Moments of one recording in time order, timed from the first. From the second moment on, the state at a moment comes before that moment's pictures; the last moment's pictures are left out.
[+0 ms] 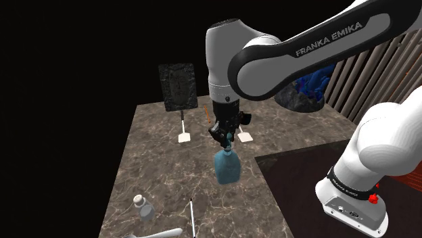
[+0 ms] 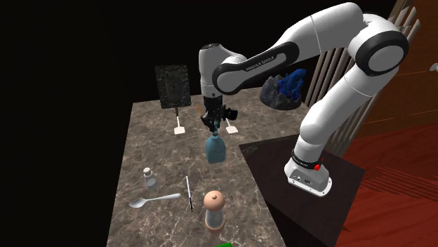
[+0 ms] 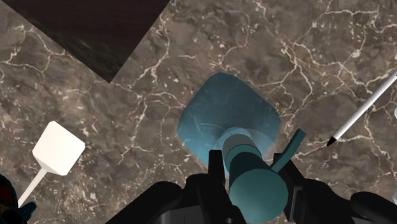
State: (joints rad) arm 0.12 -0.36 0.49 -2.41 0.24 2.03 0.39
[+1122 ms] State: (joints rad) arm 0.12 -0.42 0.45 -2.23 0.23 1.79 0.40
